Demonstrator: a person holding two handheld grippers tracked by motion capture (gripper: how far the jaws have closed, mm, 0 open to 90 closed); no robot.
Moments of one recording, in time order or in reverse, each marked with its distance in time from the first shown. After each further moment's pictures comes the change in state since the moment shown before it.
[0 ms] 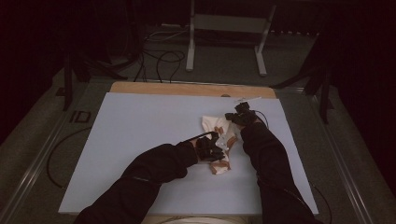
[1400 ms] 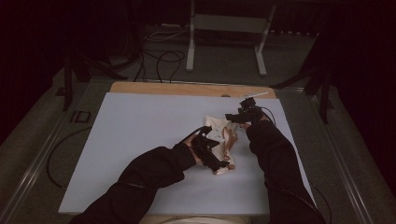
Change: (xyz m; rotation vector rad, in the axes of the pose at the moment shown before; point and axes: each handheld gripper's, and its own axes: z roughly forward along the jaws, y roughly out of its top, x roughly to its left) left arm -0.004 -0.004 -0.041 -0.216 -0.012 -0.171; right arm 0.006 0.017 -0.035 0.027 -0.034 0.037
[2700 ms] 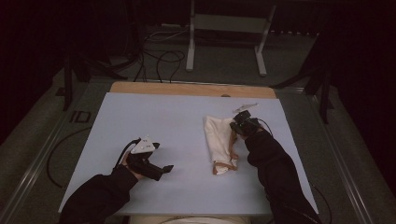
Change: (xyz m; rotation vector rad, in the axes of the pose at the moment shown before) left arm -0.006 -0.143 -0.119 -0.137 0.246 -0.265; right arm 0.038 -0.027 -0.009 0.097 -0.117 -0.143
